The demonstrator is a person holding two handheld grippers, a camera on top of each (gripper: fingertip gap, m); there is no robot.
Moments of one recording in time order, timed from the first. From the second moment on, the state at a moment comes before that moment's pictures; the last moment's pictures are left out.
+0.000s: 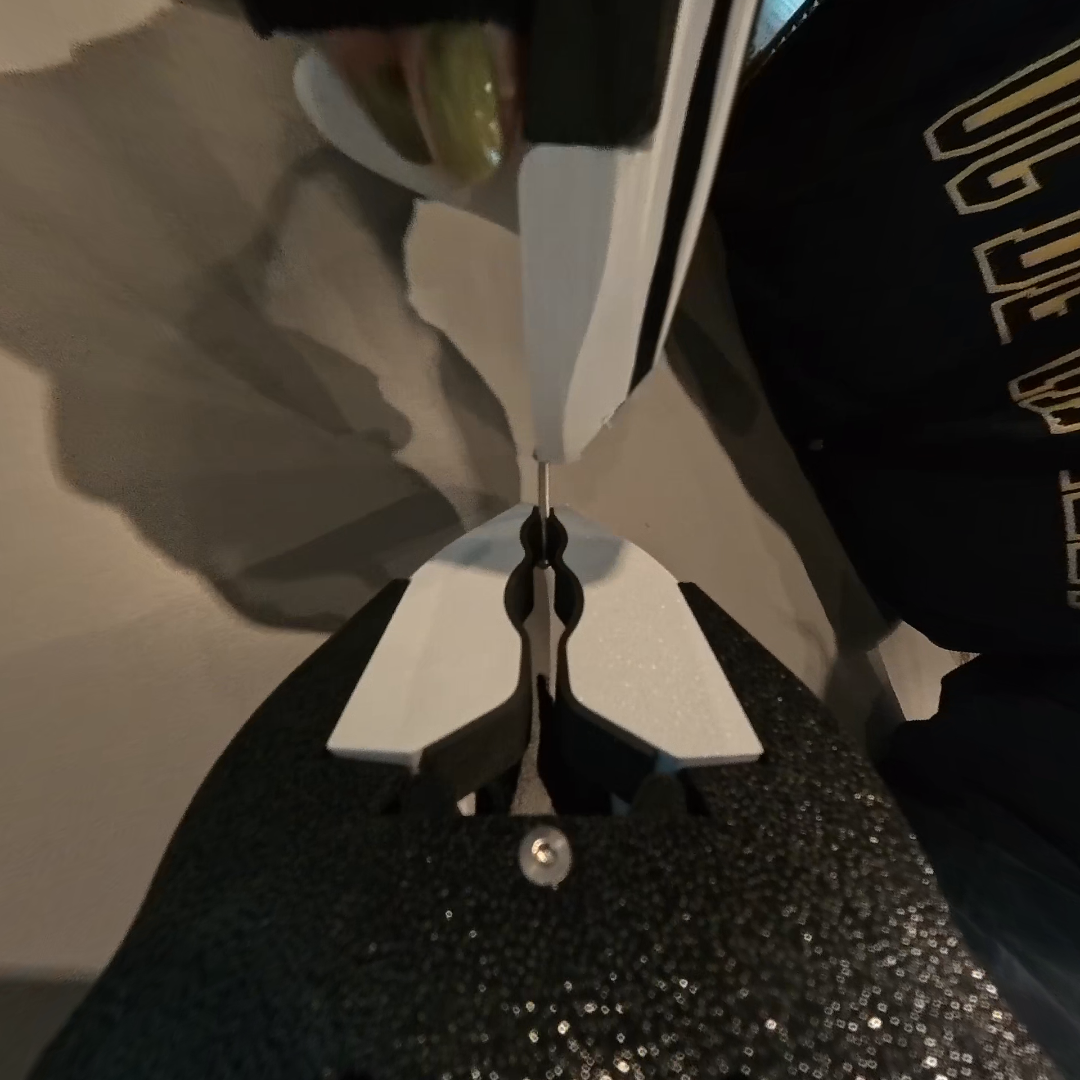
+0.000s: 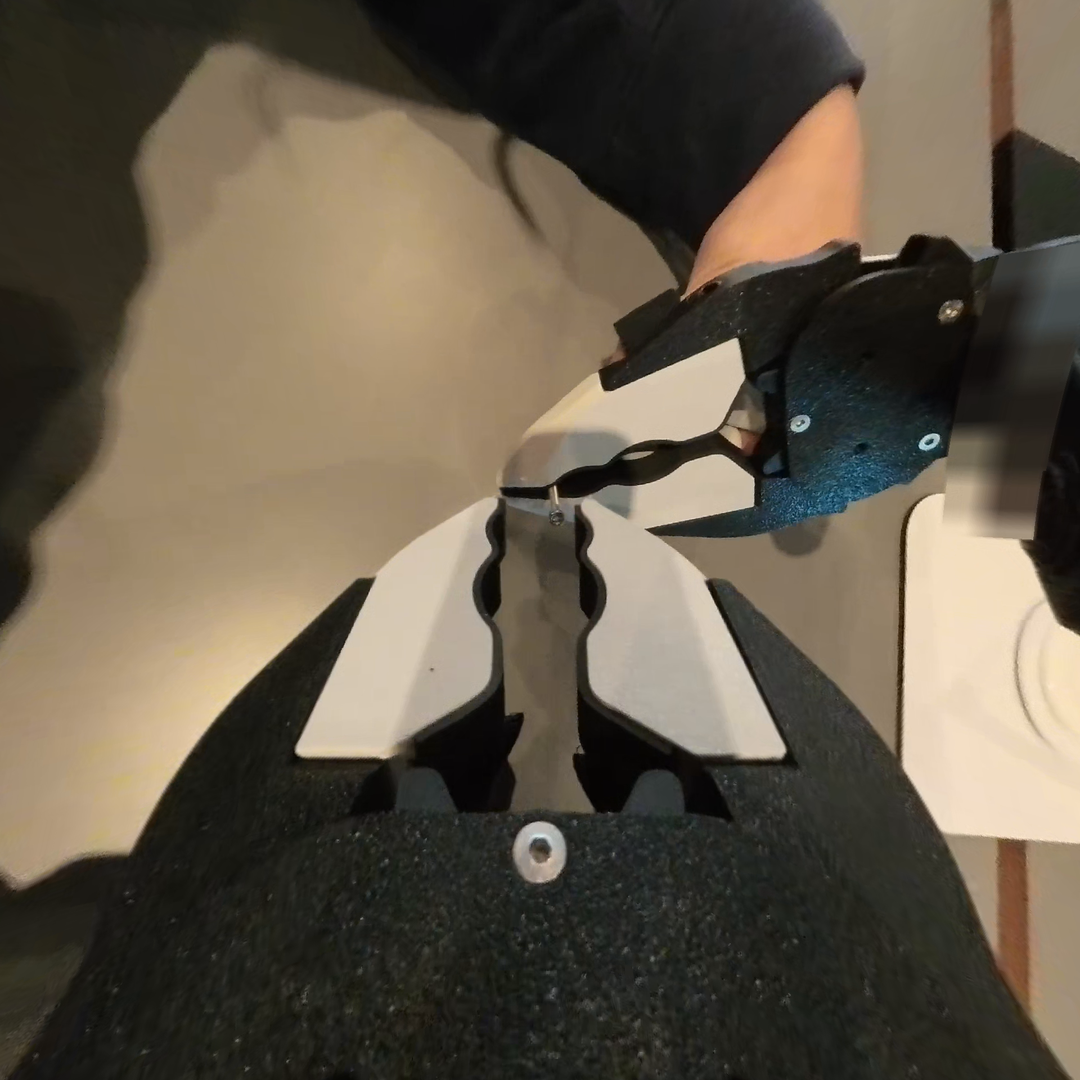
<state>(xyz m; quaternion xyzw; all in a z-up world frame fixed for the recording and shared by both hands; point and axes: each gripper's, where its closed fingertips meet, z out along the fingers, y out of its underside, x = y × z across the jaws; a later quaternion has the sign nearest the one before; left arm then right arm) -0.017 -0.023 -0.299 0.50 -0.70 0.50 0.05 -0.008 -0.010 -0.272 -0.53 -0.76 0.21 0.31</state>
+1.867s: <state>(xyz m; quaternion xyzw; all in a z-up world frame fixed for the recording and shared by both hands) -0.021 -0.028 -0.299 0.49 -0.72 0.50 0.06 -0.016 -0.003 -0.274 -0.58 -0.73 0.29 0.22</state>
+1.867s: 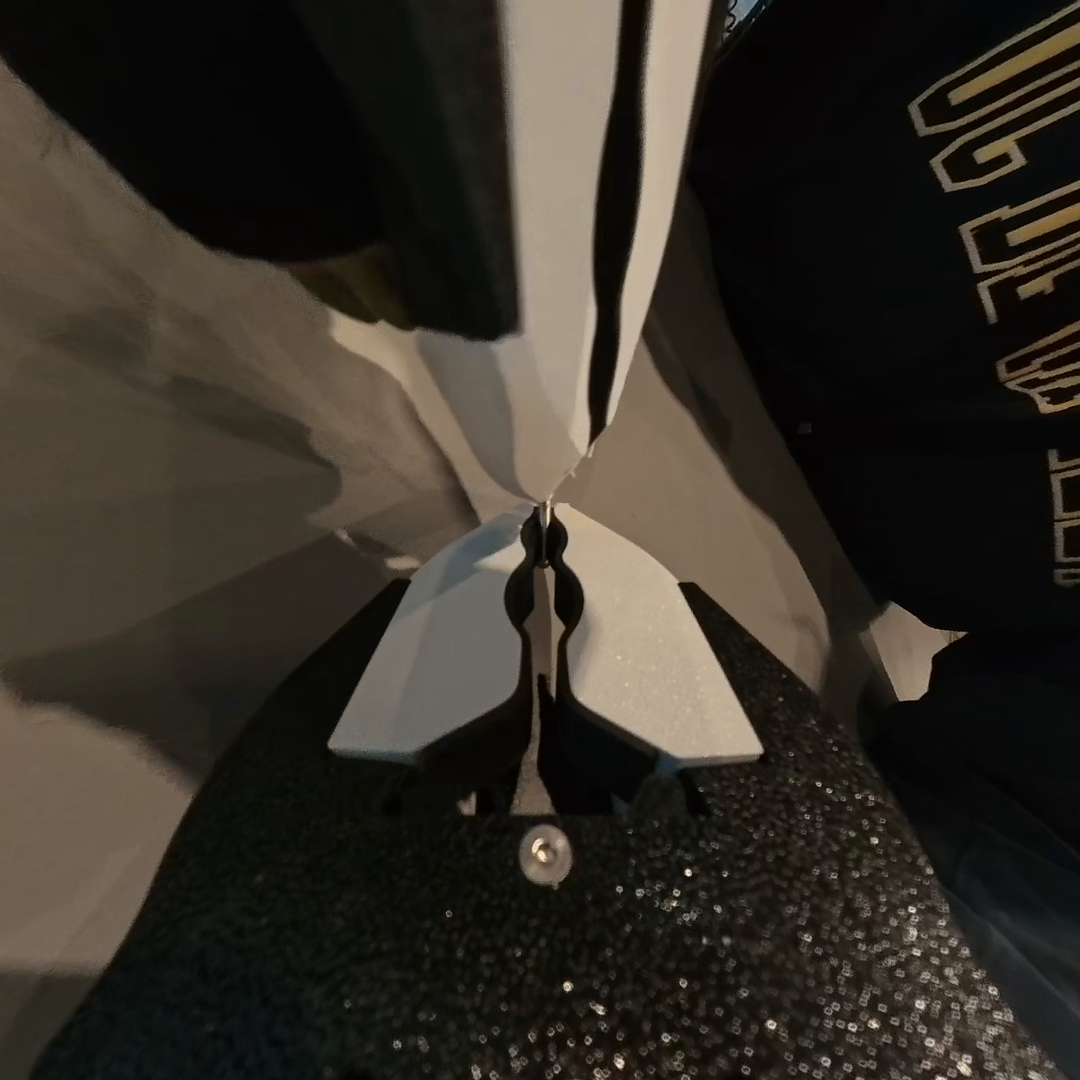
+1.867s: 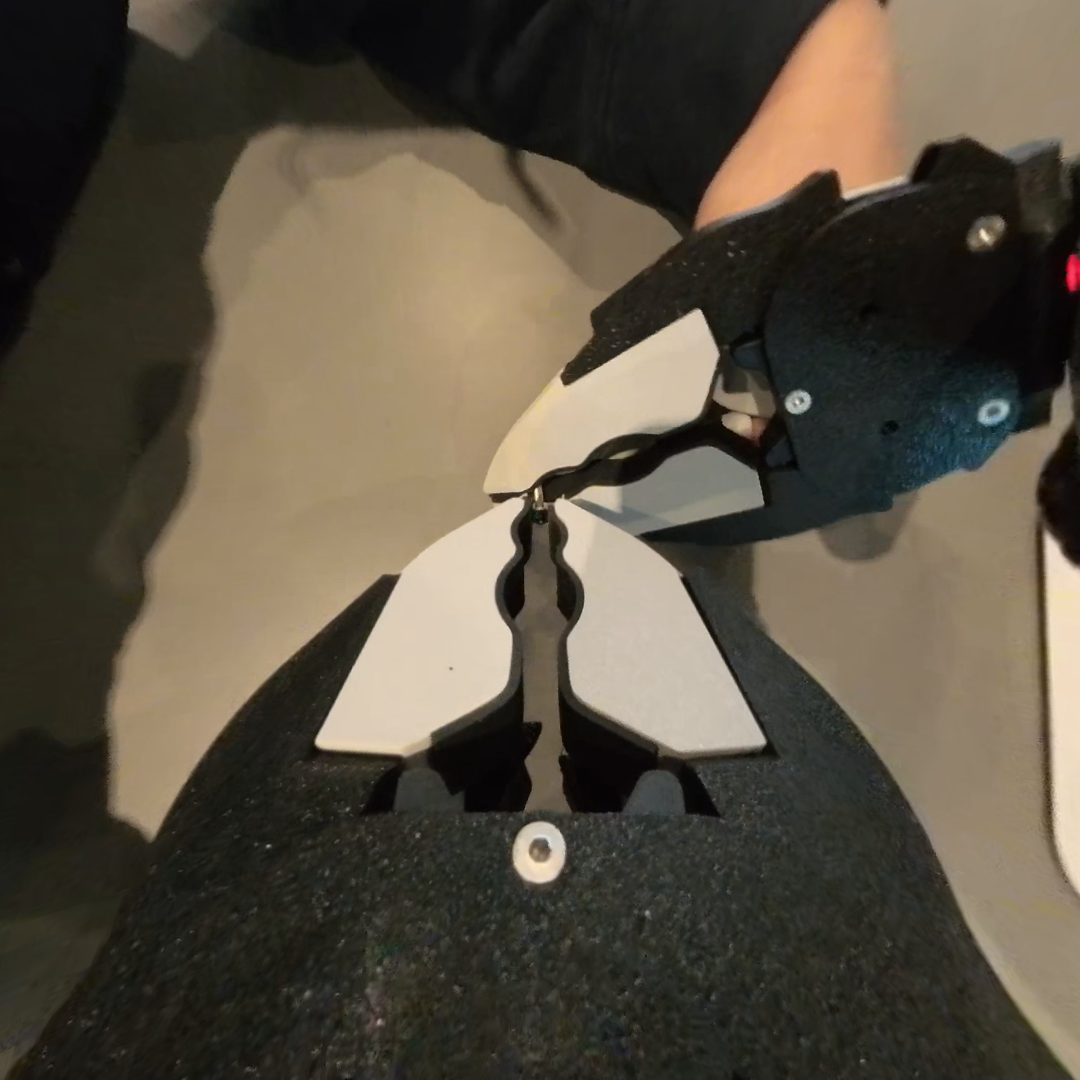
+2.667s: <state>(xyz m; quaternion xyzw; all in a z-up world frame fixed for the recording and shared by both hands) -0.020 -0.029 -0.299 0.49 -0.72 0.50 0.06 -0.023 -0.004 -0.263 -0.74 -0.49 0.36 0.30</state>
